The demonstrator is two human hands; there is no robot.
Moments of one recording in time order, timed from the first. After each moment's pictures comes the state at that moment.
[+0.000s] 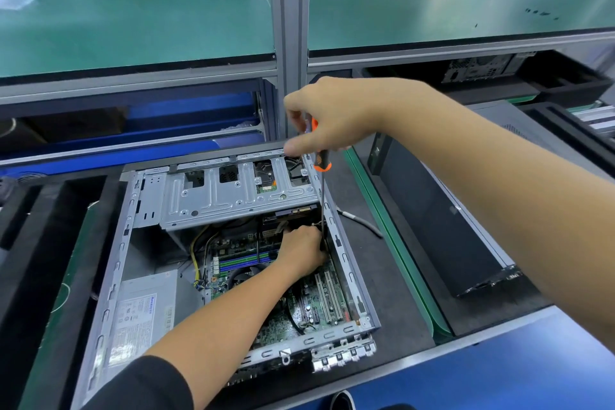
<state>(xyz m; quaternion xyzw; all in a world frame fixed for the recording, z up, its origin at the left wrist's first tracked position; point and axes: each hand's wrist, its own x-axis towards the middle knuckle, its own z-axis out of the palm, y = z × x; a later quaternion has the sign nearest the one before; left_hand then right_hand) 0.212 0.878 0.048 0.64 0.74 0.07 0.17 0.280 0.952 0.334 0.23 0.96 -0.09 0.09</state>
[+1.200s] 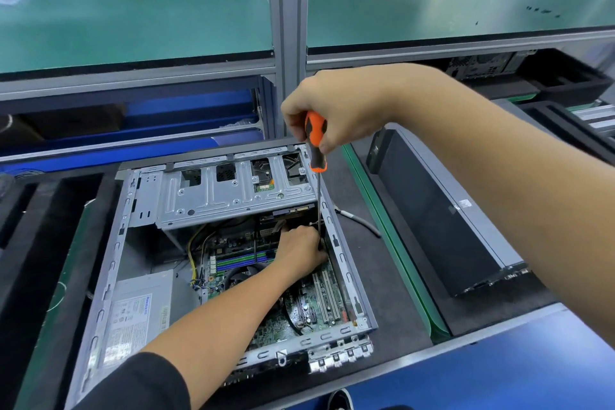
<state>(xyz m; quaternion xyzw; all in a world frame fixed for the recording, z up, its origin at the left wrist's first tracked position) 0.214 0.877 0.047 0.64 0.75 0.07 0.15 0.286 0.954 0.345 0.18 0.97 -0.09 0.10</state>
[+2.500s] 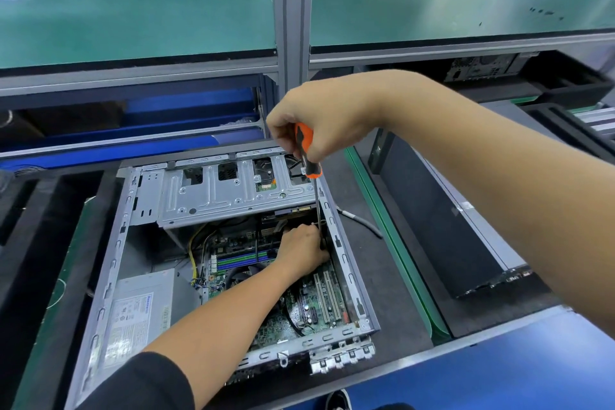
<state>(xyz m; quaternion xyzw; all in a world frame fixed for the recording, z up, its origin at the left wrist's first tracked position) 0.212 0.881 0.040 0.63 0.76 0.09 0.16 0.269 0.941 0.344 0.15 0.97 -0.11 0.15</state>
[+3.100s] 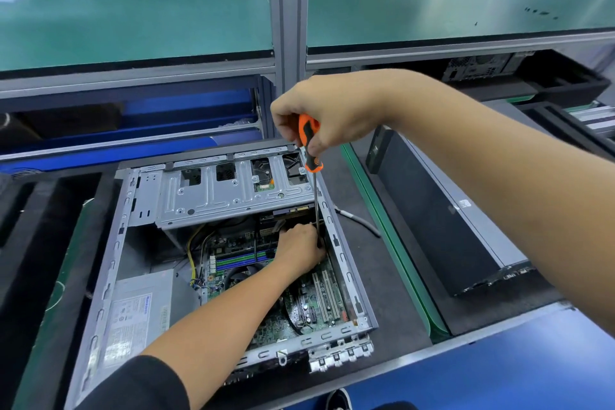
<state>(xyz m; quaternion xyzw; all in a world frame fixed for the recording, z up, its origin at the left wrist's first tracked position) 0.211 0.880 0.042 0.61 0.77 0.09 0.17 0.278 0.954 0.339 0.15 0.98 -0.11 0.10</state>
